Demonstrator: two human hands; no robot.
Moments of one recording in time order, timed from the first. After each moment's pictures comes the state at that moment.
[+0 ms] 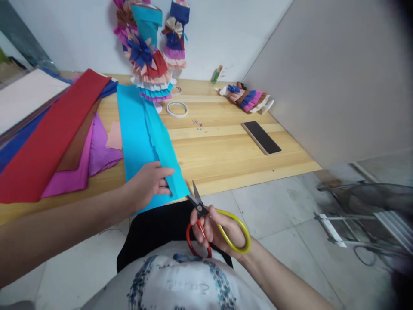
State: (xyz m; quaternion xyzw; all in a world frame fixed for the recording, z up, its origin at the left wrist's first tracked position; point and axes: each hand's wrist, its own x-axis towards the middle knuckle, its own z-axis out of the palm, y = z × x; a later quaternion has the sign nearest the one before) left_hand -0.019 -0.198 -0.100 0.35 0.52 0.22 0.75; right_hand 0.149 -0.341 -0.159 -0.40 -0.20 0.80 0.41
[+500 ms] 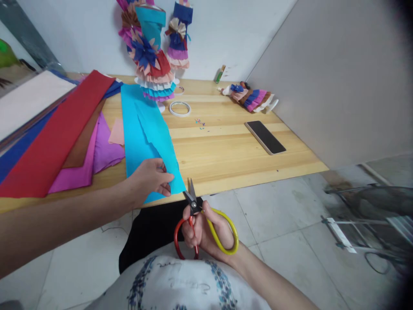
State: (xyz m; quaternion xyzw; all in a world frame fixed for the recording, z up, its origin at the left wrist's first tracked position) left_hand -0.021 -0.196 -0.087 0.48 0.57 0.15 0.66; right_hand 0.118 -0.339 -0.172 -0.32 -0.12 0.82 0.46
